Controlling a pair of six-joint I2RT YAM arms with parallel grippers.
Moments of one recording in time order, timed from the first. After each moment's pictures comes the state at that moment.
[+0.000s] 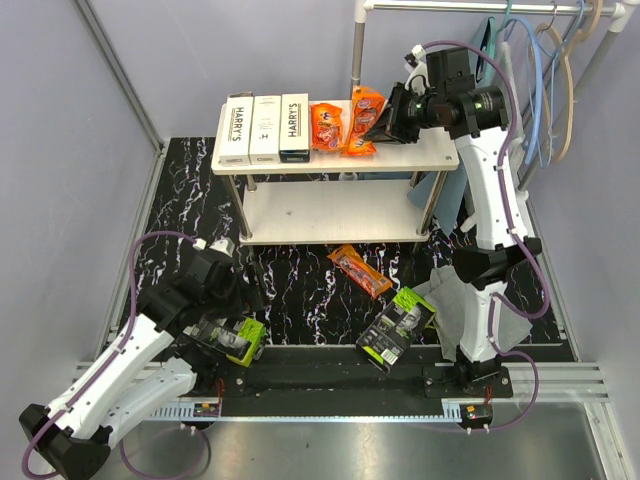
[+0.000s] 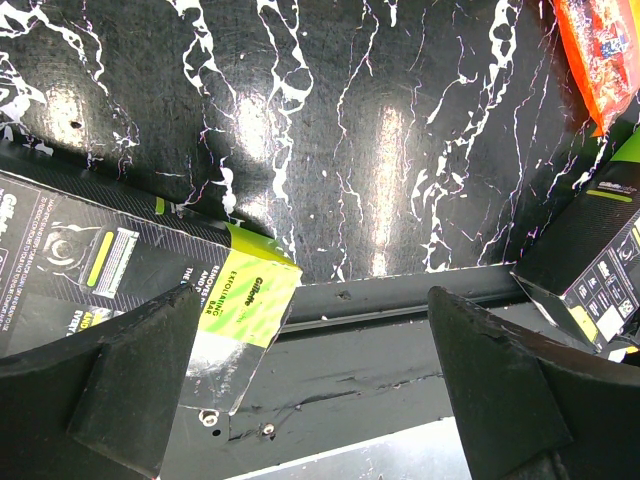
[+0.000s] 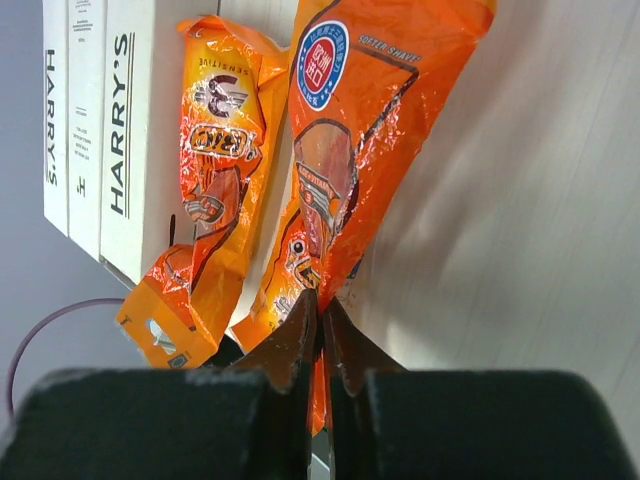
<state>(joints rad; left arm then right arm) -0.58 0.71 0.73 -0.97 -0.03 -0.74 0.31 2.07 2.72 -1.30 -0.47 0.54</state>
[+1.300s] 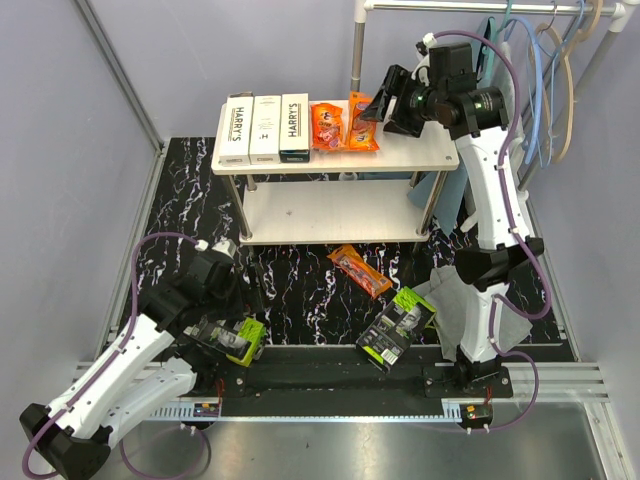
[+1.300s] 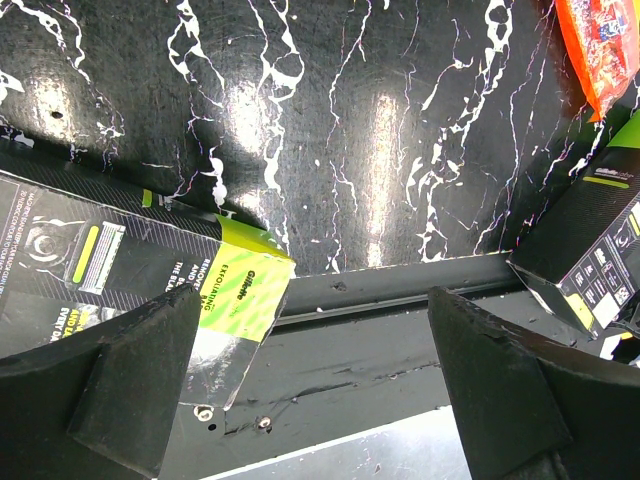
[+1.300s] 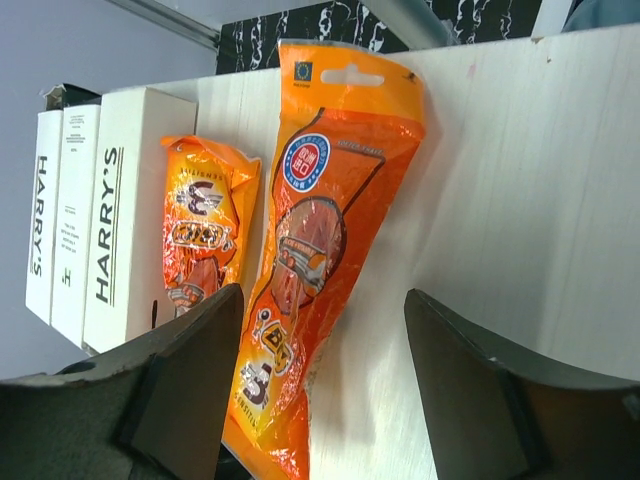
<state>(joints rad) -0.58 0.71 0.72 -0.97 0.01 -0.74 0.30 2.06 2.68 -1.16 -0.32 0.57</state>
